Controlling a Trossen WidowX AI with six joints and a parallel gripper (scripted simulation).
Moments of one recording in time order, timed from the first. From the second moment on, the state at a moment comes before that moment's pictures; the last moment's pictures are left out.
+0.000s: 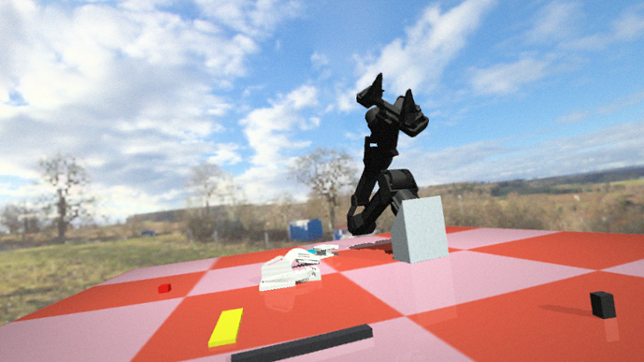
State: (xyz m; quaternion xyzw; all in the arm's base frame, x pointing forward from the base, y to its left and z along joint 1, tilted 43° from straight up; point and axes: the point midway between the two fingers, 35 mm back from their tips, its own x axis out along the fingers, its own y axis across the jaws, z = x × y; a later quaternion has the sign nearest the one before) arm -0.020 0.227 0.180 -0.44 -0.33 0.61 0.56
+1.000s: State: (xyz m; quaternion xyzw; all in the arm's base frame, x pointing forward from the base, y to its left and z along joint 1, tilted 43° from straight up) arm -0.020 0.227 0.180 -0.44 -0.33 0.61 0.56
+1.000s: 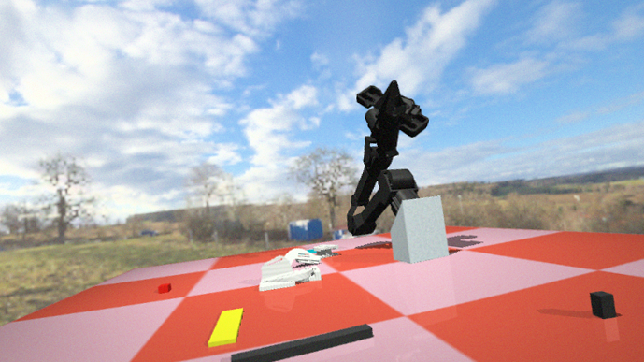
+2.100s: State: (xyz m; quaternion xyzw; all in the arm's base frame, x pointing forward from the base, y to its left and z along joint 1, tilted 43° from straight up) arm 0.074 0.230 0.178 -0.54 -0.12 0.51 0.66
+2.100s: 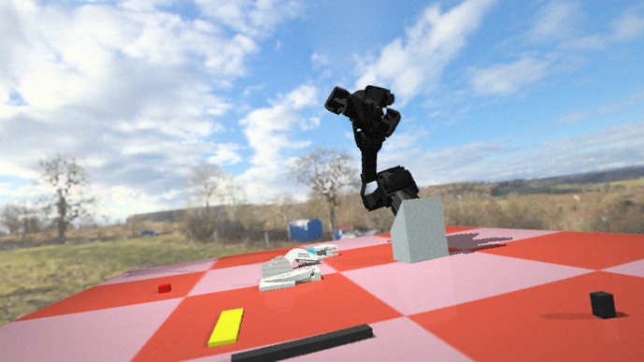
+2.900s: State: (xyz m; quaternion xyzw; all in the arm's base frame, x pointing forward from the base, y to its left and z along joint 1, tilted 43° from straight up) arm 0.155 0.204 0.174 -0.57 0.08 0.39 0.72
